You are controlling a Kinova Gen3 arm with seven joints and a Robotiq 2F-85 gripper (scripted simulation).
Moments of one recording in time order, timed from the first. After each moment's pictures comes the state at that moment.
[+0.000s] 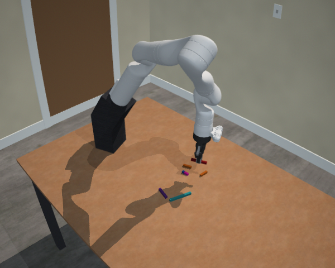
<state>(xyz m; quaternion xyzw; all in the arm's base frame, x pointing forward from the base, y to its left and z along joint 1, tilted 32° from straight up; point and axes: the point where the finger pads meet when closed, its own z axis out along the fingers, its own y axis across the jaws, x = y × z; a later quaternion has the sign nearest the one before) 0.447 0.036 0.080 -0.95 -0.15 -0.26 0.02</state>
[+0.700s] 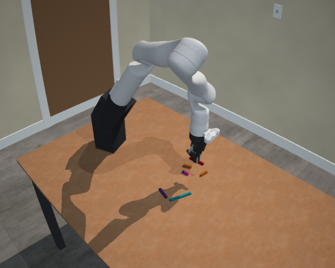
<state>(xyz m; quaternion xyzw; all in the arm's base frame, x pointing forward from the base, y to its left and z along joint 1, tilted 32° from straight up) 0.439 0.024 0.081 -0.96 0.03 -0.27 0.07</state>
